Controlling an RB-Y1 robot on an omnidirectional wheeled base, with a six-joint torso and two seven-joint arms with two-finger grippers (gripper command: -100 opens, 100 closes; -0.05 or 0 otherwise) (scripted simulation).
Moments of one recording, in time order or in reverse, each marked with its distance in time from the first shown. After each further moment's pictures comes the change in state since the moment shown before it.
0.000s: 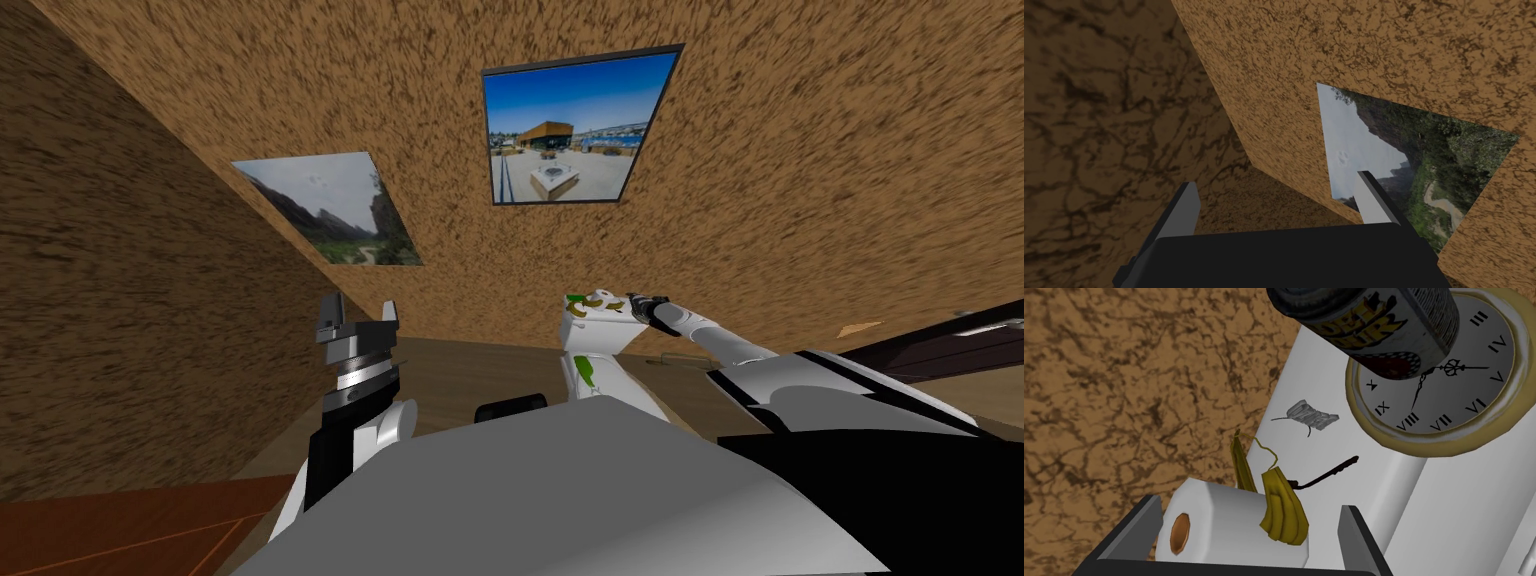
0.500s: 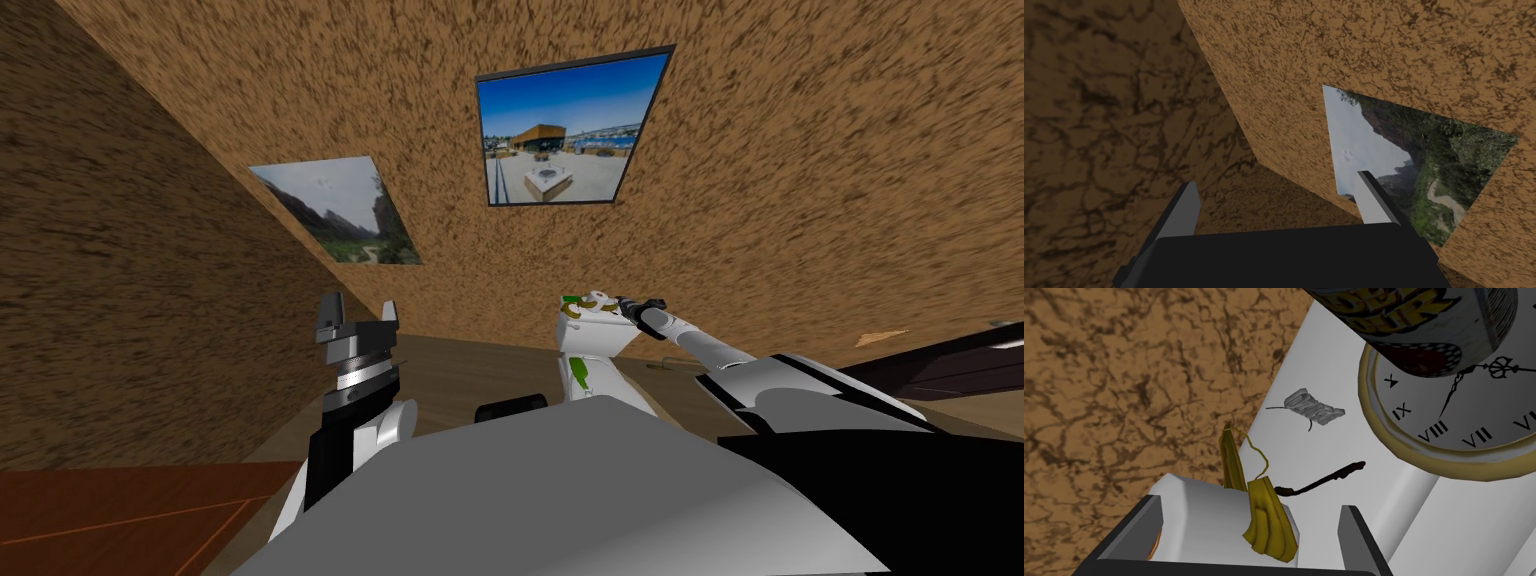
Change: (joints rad) left arm 0.000 0.000 0.000 0.000 0.000 0.000 0.000; right arm 0.004 0.063 0.038 -0.033 0.005 0.049 0.044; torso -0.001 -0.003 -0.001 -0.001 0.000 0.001
